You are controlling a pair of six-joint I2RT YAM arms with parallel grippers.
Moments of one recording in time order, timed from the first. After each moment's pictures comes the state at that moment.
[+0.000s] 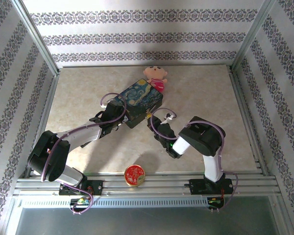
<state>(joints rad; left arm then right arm) -0.49 1.49 0.78 -0.06 -0.13 -0.95 0.80 1.98 0.54 1.24 0.36 1.31</state>
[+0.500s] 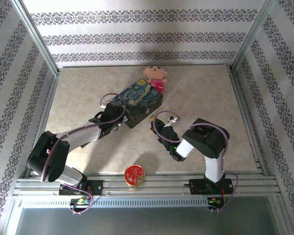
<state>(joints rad) -0.48 1.48 0.77 -0.05 -0.12 -0.95 0.79 1.90 0.42 1.25 0.38 1.28</state>
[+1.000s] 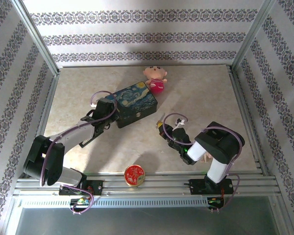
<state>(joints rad) -0.36 1.42 0.76 -0.14 -0.13 -0.89 0.70 1.74 0.25 1.16 0.14 1.22</state>
